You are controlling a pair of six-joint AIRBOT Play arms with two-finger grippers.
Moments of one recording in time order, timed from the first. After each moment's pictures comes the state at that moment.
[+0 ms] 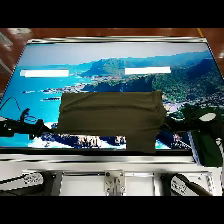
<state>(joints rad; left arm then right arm) 0.57 -1.38 0.76 0.89 -1.27 -1.11 -0.36 -1.22 0.69 -0.92 1.08 1.33</state>
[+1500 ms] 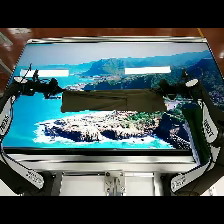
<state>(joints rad) 0.25 -1.92 1.57 0.74 -0.97 -1.41 -0.18 -1.82 1.39 -0.81 0.75 1.45</state>
